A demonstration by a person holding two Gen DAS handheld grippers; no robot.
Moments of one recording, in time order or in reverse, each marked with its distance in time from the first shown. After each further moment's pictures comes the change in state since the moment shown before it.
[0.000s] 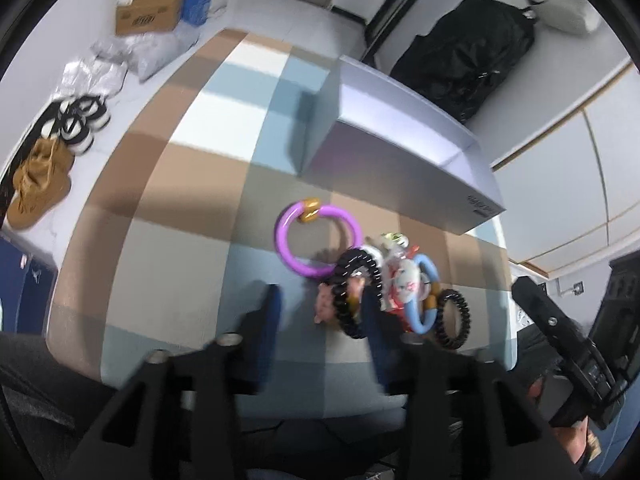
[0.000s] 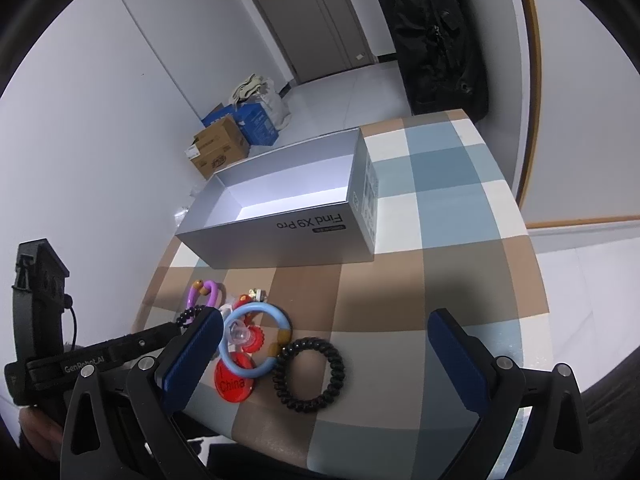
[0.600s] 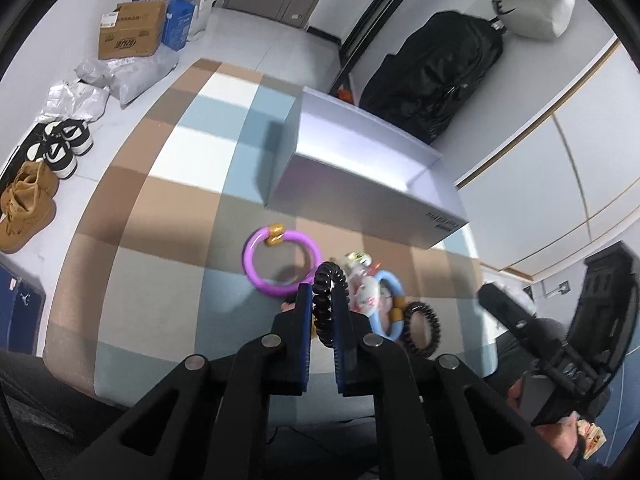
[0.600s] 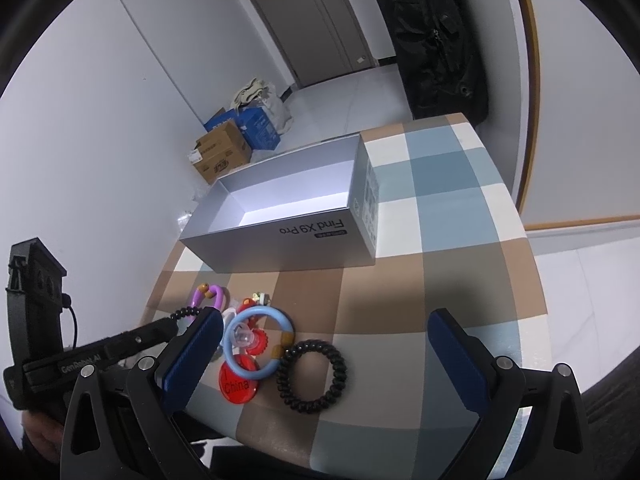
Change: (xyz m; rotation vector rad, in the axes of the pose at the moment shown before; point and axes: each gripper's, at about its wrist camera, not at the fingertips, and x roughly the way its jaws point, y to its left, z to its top) left arm -0.021 -0.015 0.000 0.067 -0.106 -0.079; right arm -0.004 -0.003 0.001 0.006 -0.013 0.023
